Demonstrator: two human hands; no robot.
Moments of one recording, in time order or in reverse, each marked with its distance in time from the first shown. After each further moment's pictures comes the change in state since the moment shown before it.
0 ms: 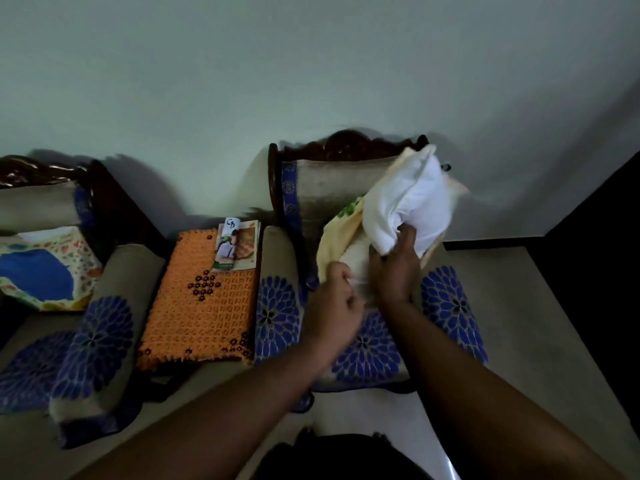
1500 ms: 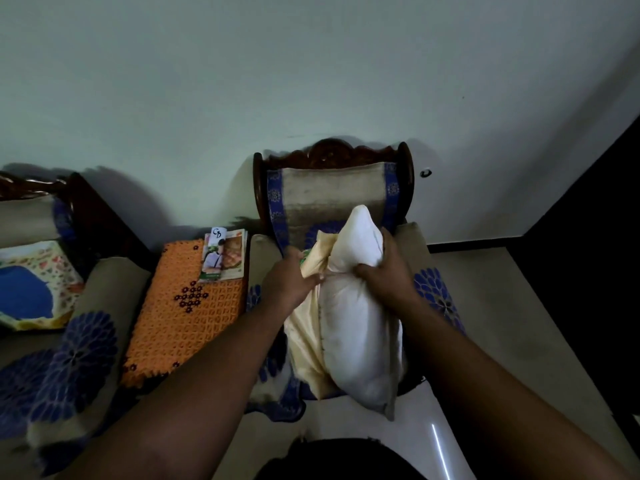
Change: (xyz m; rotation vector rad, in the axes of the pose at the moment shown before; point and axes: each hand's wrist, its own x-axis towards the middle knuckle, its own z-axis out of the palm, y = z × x) left_hand 0.097 -0.073 -0.018 0.236 -0.045 -0.124; right_hand 0.020 0.019 -0.029 -0.026 -0.460 0.131
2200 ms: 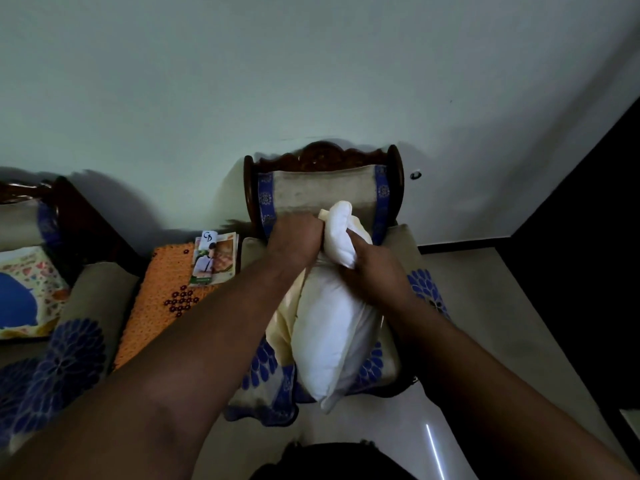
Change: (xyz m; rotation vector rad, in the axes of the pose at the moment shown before) left_hand 0.037 0.085 -0.036 0.861 0.110 0.405; right_hand -0.009 -0.032 -0.016 -0.397 -0.059 -0.393
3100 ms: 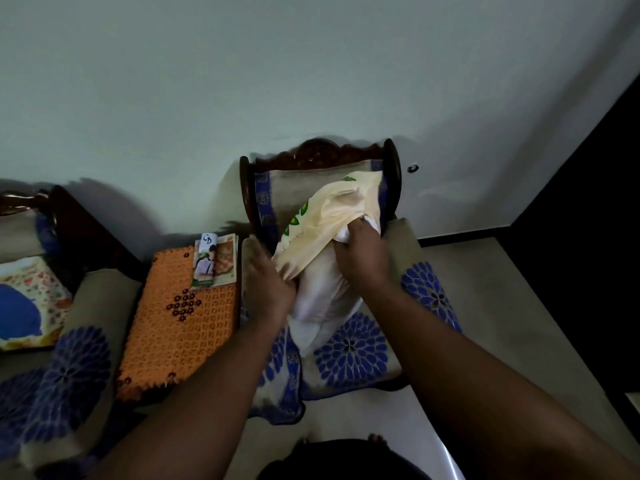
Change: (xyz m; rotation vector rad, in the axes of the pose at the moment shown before) left_hand -0.076 -0.011 0.088 -0.694 0.044 -0.643; right_hand 0.025 -0.022 0.020 0.099 0.363 0.195
